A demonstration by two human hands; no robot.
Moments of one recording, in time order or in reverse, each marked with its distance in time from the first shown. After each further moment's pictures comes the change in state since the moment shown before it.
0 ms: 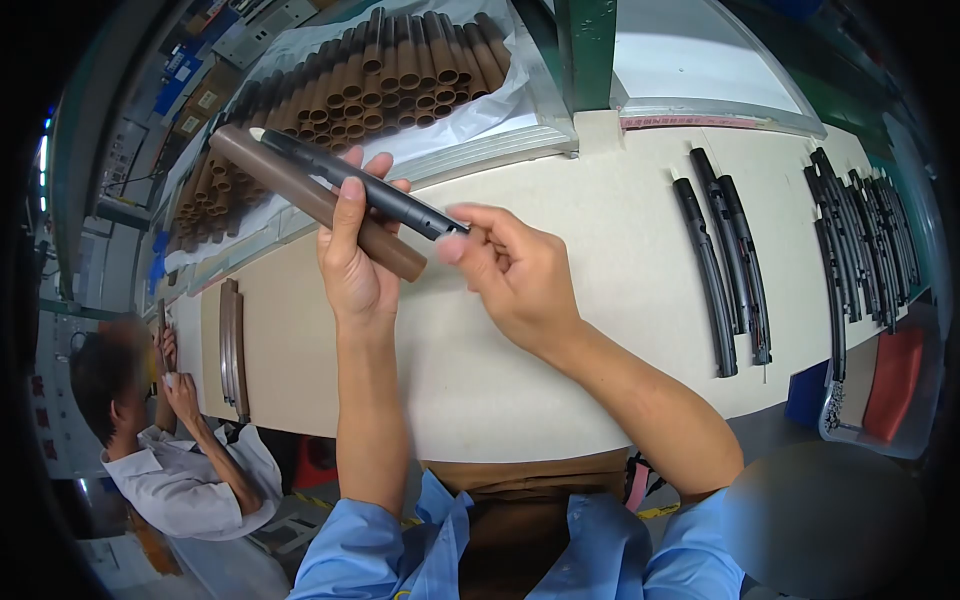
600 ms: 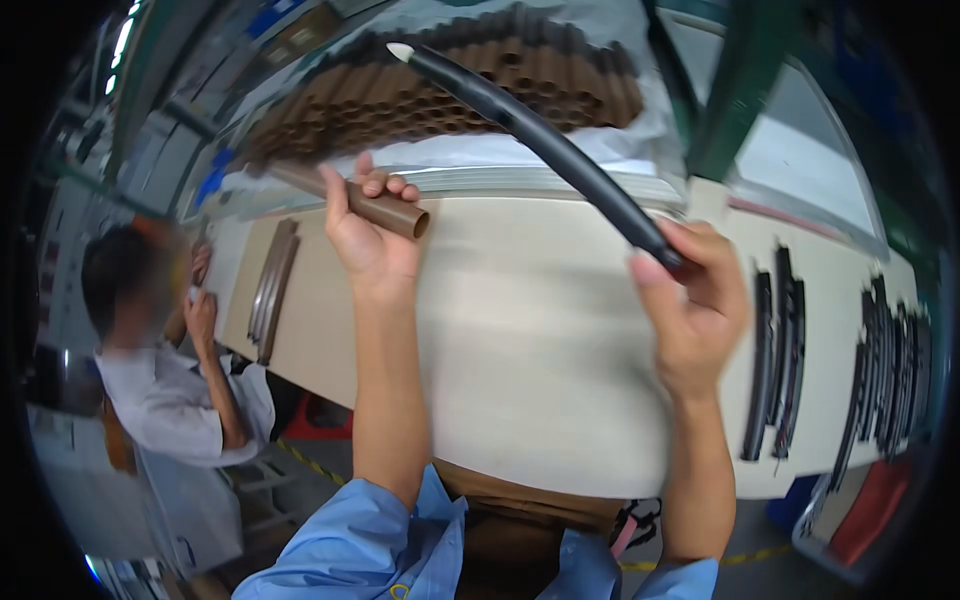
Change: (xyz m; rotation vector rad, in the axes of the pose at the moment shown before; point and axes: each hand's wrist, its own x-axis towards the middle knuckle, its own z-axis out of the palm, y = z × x) left_hand 0.027 0.032 -0.071 -0.438 0.271 0.106; right_hand 0.018 -0.021 -0.037 -0.076 0.039 -0.418
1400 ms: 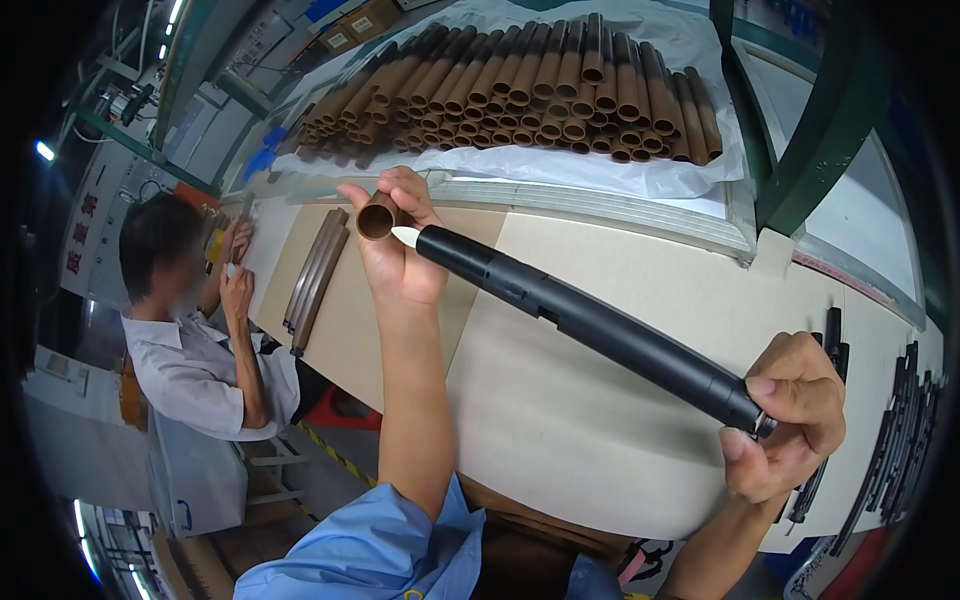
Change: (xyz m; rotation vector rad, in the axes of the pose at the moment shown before) left_hand 0.011 0.028 -0.019 -0.539 -0.205 -0.121; right_hand 0.010 -0.019 -0.033 -0.087 -0.269 -0.323
